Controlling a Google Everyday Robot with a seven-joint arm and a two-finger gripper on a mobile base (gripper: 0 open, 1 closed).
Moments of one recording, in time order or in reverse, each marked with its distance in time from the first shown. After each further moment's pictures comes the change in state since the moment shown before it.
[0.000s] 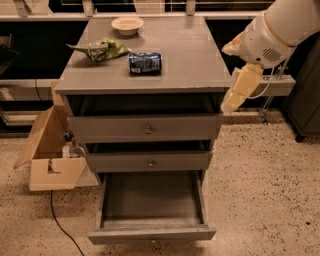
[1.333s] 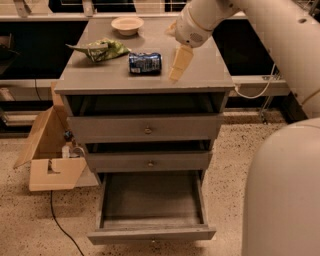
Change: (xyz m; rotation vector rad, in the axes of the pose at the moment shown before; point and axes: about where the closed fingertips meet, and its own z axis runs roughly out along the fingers) arm -0.110 -0.108 0.117 -0.013 -0.124 -0.200
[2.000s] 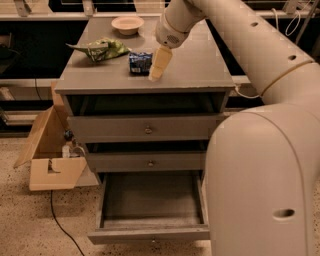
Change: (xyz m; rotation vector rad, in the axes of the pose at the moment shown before) arm -0.013 -0.038 0.055 0.033 0.050 0.039
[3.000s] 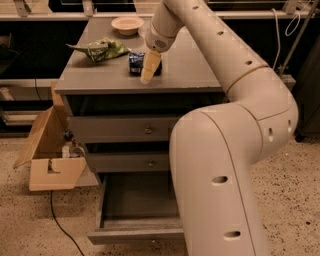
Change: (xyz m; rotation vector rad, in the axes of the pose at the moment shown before) arm -0.008 -0.020 0.059 -0.052 0.037 0.020
